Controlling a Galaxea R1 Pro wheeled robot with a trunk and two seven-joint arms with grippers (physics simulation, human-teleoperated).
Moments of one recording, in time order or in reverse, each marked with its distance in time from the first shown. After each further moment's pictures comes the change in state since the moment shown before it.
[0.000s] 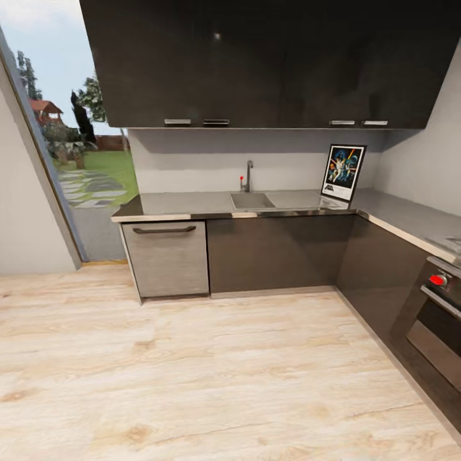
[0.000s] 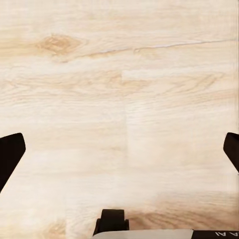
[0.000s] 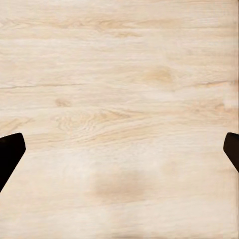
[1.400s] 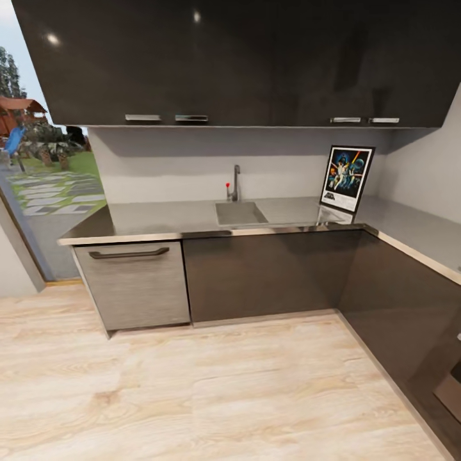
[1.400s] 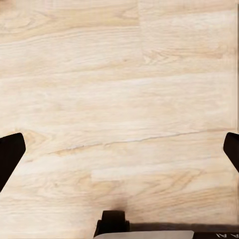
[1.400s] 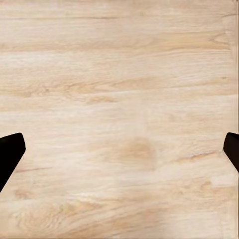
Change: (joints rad) left arm 0.000 0.002 0.000 -0.004 0.000 0.000 0.000; right arm 0.000 0.002 0.003 0.017 0.001 -0.001 -0.001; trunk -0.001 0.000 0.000
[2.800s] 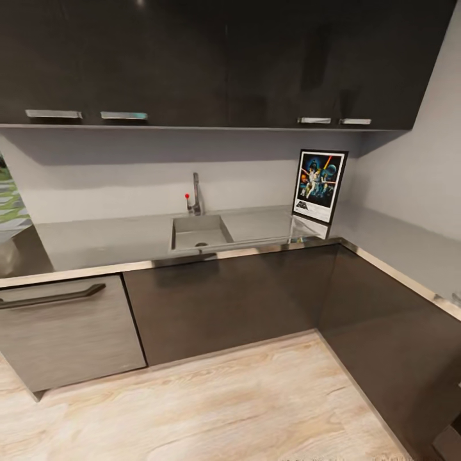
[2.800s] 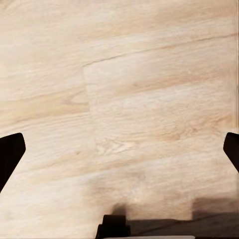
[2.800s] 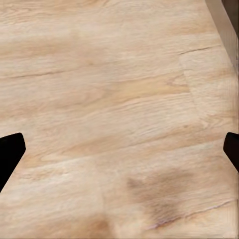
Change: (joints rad) left arm 0.000 0.001 0.003 -0.001 0.000 -0.001 0.000; right arm 0.000 0.000 0.000 0.000 -0.001 -0.001 0.000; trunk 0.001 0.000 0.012
